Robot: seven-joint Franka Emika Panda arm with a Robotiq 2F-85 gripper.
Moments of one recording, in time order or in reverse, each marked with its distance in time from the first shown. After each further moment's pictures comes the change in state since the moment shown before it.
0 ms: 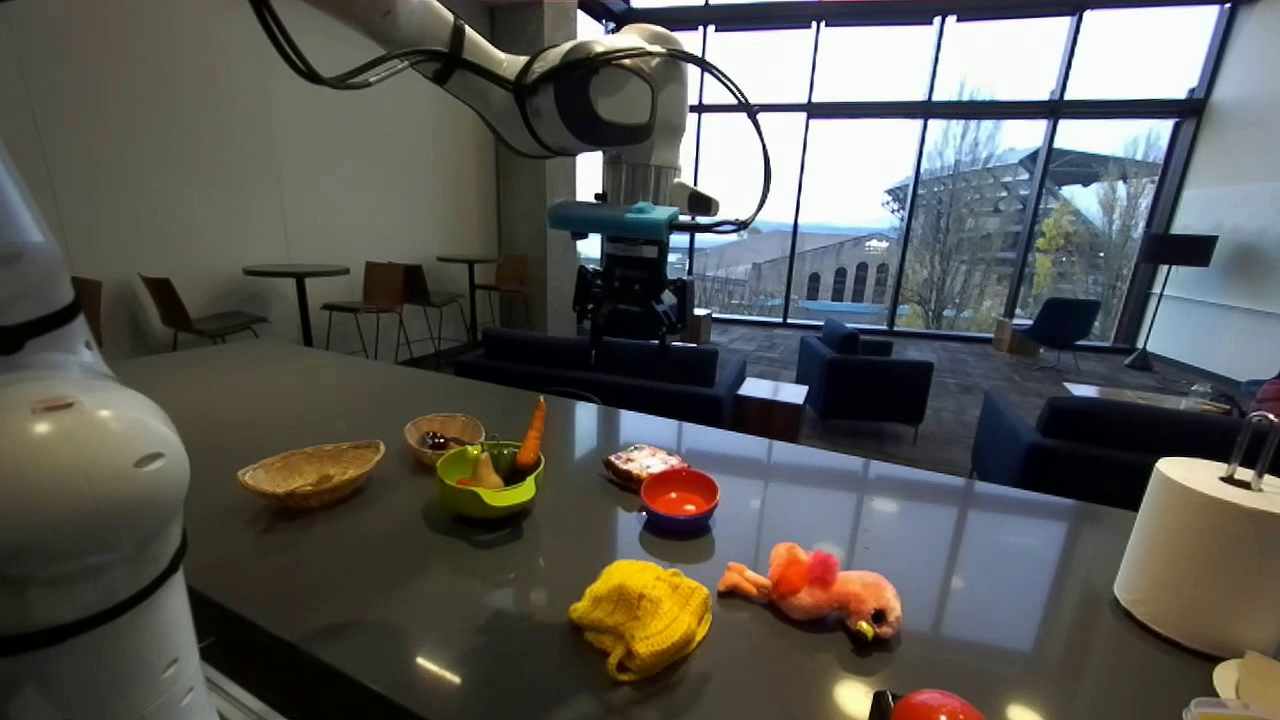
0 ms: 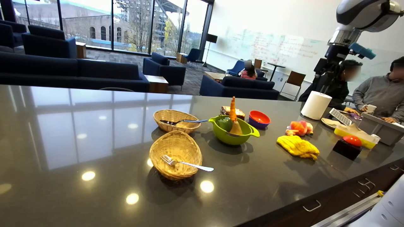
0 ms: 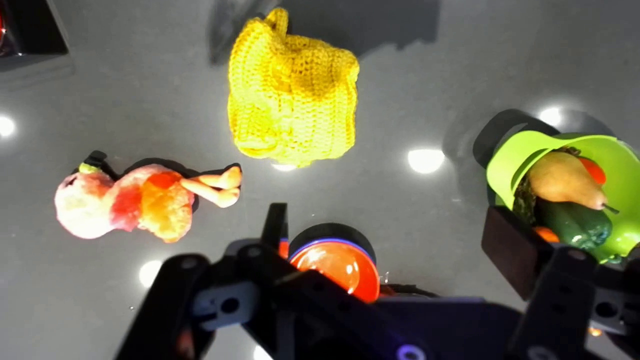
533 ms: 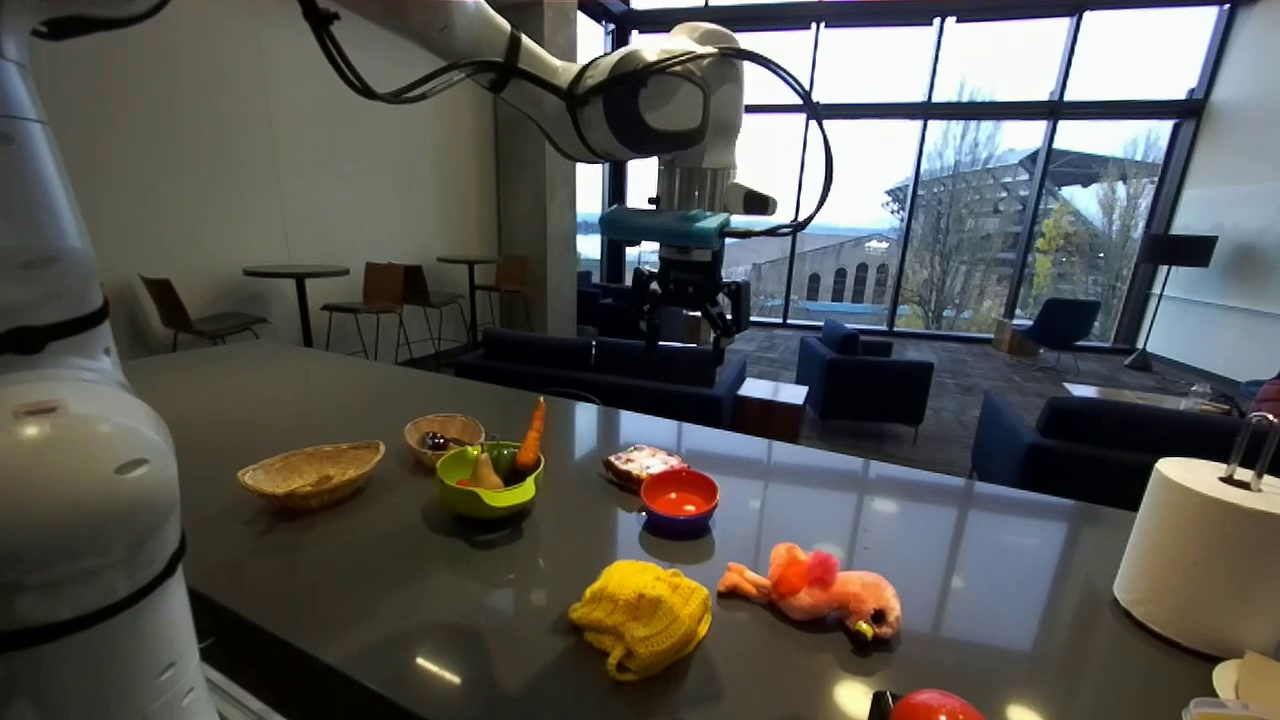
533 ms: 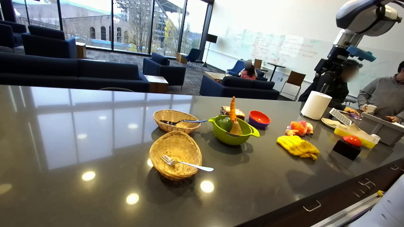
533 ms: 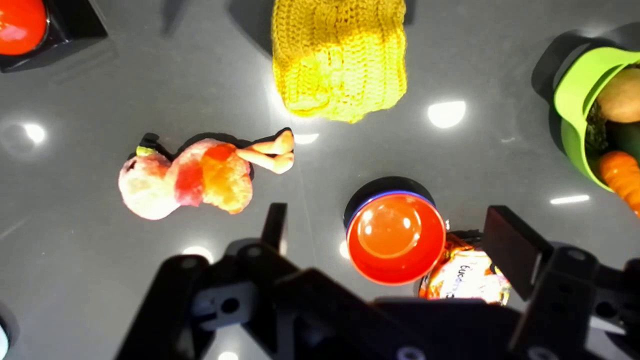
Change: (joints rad) arm -0.069 0.123 -0.031 0.120 0.068 0.065 0.013
